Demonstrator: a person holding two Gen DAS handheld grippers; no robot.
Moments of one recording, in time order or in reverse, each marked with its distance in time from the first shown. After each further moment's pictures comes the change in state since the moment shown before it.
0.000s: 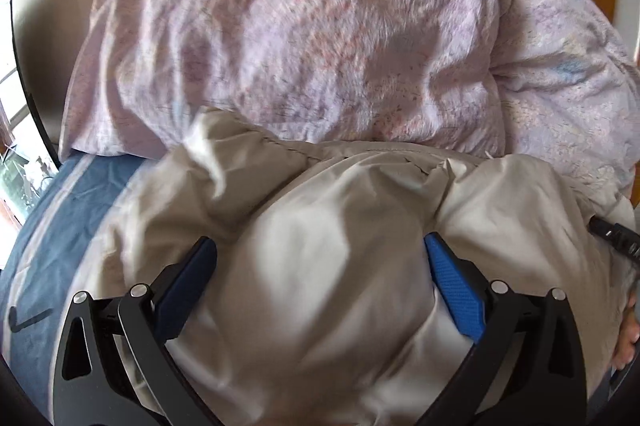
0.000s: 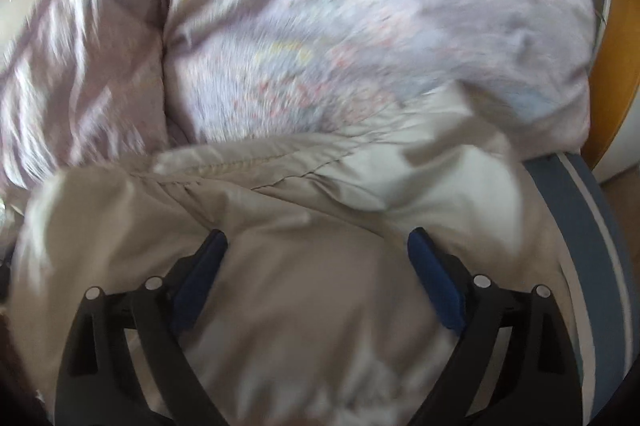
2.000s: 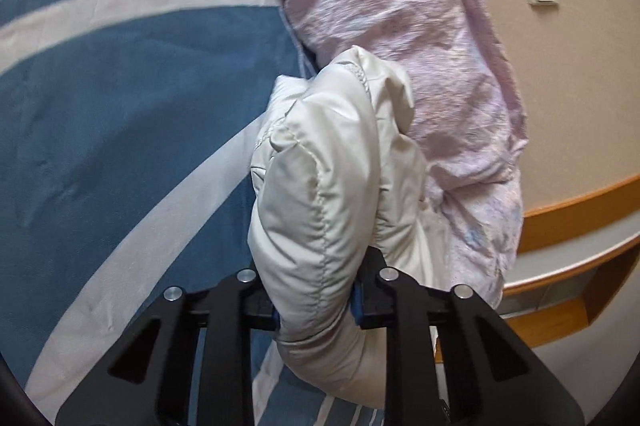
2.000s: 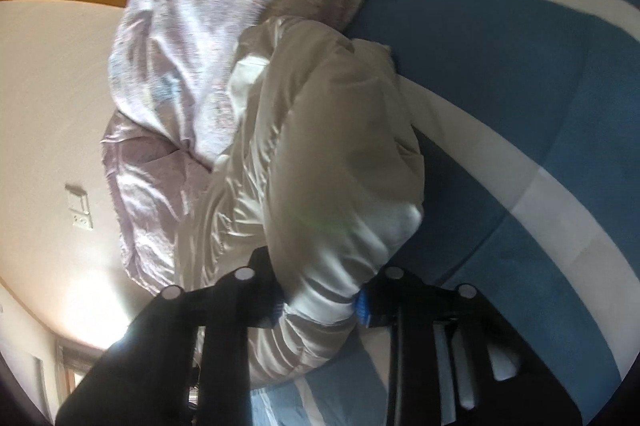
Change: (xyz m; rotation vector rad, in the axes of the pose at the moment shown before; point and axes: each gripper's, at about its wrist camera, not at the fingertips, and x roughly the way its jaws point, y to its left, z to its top) left arm -0.052 0.132 -0.107 -0.947 0.078 -0.492; right arm -0.067 -0.129 -0.126 0.828 0.046 0.498
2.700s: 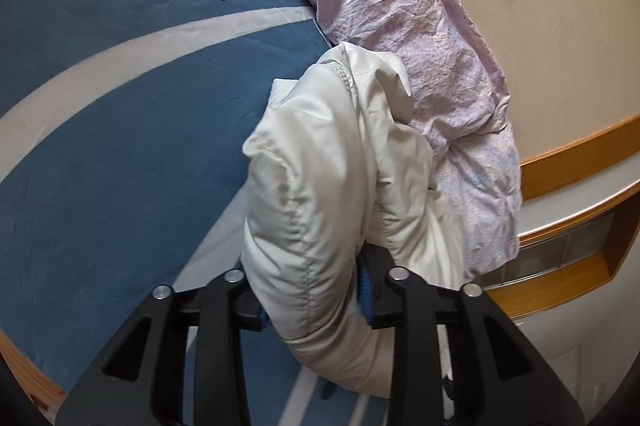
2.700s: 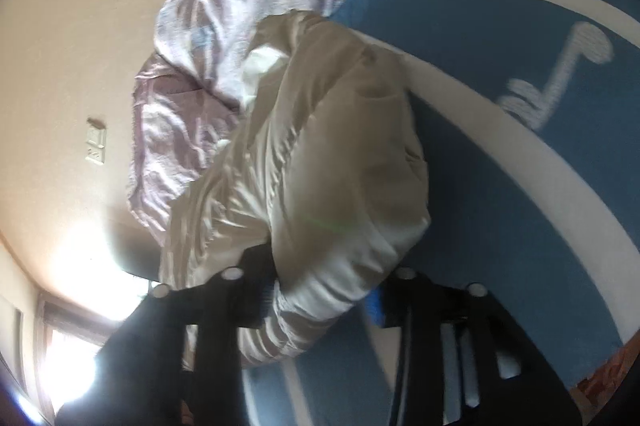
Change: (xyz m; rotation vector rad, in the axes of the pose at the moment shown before) left arm -0.120 0.038 -0.060 0.115 0.011 0.082; right arm -0.117 -0.046 -0.095 -0.099 0.018 -0.027
